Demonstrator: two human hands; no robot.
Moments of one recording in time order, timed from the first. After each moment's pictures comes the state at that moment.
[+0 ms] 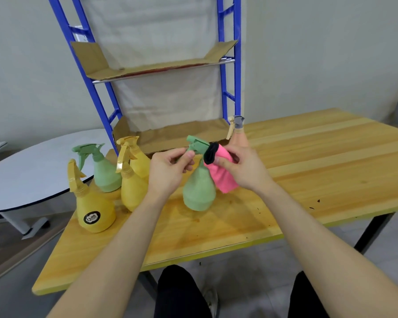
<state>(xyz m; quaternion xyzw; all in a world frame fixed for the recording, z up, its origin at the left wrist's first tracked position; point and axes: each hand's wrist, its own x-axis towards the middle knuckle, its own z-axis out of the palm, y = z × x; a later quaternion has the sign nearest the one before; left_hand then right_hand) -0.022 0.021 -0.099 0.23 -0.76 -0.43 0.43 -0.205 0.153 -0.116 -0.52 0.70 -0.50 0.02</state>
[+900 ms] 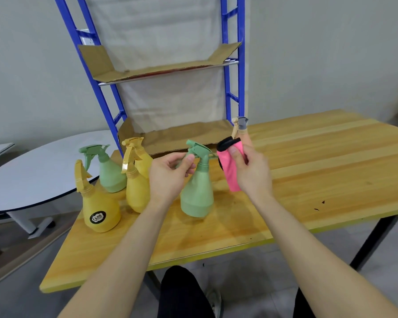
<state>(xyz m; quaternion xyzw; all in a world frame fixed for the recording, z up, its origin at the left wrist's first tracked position) -0.015 0.027 -0.107 0.26 -0.71 -0.46 0.46 -0.176 0.158 -0.116 -0.36 0.72 -0.60 -0.04</state>
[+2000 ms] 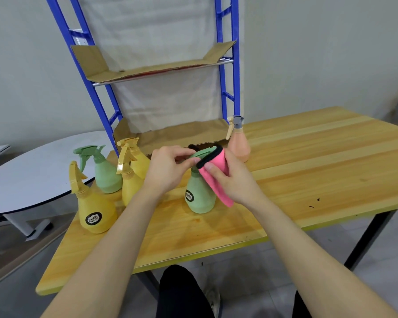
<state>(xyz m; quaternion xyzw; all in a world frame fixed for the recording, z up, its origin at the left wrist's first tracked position) -0.021 0.010 -0.084 0.22 -0.88 -0.21 0.37 -0.165 0.160 -0.125 -0.50 0.67 -0.55 0.07</state>
